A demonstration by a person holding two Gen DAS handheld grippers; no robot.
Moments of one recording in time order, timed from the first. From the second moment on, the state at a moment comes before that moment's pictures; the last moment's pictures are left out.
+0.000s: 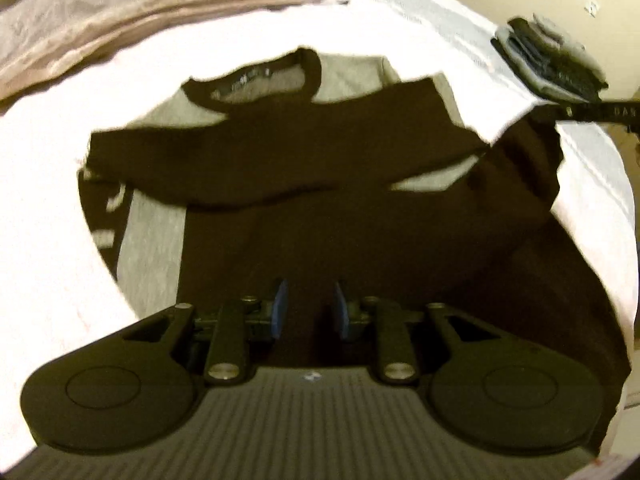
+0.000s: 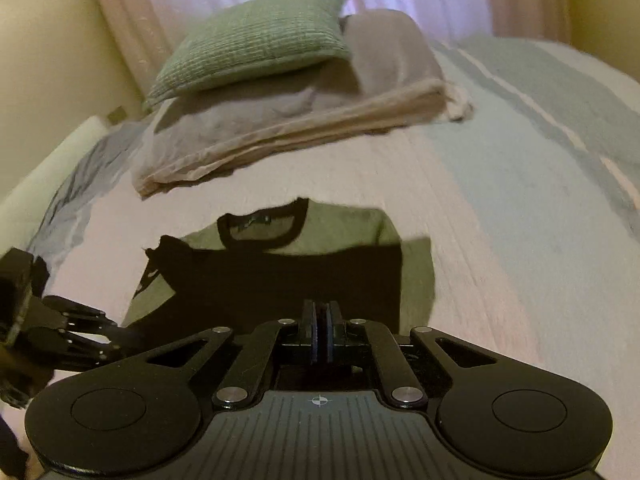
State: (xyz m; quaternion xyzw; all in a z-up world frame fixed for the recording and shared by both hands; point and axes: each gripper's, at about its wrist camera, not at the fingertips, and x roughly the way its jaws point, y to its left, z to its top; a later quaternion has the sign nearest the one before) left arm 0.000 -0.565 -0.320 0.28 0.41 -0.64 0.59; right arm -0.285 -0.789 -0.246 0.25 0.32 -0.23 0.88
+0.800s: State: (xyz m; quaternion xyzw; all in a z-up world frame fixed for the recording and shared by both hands) left arm -0.005 -0.574 -0.316 0.29 0.40 -0.64 0.59; right arm -0.302 -0.789 -0.298 0.29 0.34 -0.29 0.85
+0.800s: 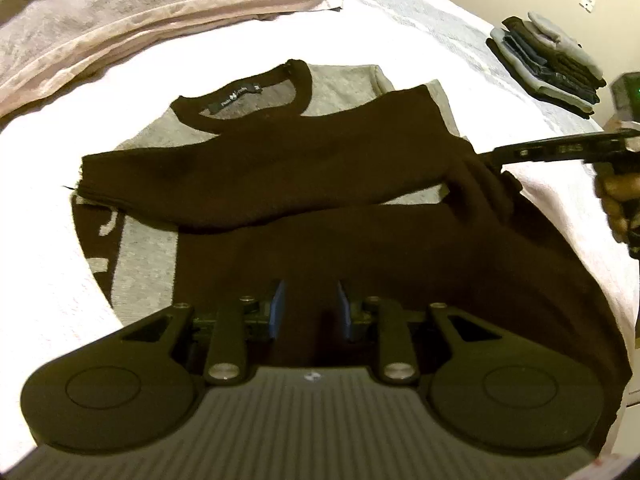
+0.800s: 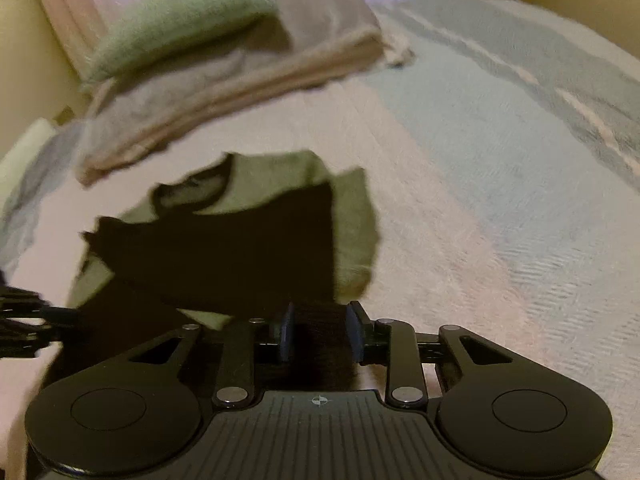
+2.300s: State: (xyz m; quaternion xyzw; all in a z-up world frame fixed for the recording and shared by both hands) left arm -0.152 -0.316 -0.277 0.37 0.35 -0.65 0.56; right arm -0.411 -0.516 -0.274 0.07 0.54 -0.10 0.84
